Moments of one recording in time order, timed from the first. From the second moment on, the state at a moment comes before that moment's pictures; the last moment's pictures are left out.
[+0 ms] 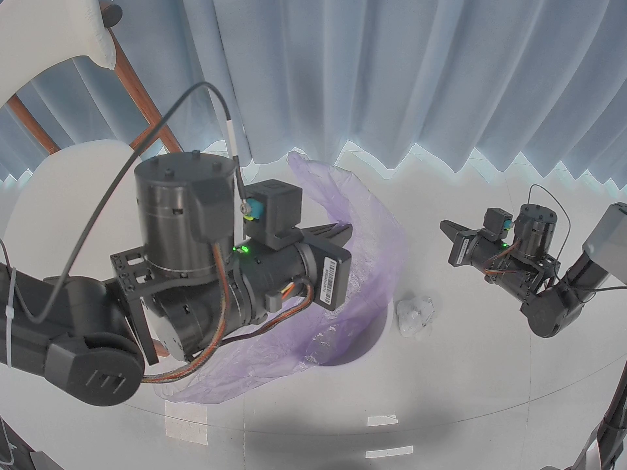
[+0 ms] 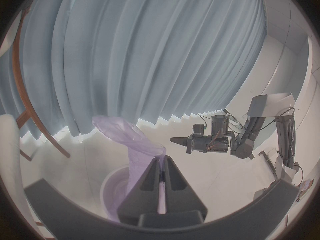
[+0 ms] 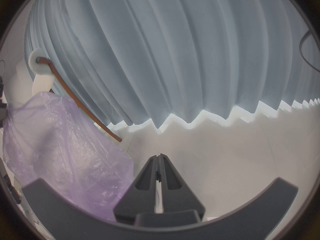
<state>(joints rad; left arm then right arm) -0.83 1.71 -0.93 -0.64 0.13 -0.03 0.27 2.06 -0.78 -1.17 0.15 0.14</state>
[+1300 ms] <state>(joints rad) -0.80 1.74 -0.93 -0.68 0.14 -0.02 0.66 2.31 -0.85 -1.27 0.12 0.18</state>
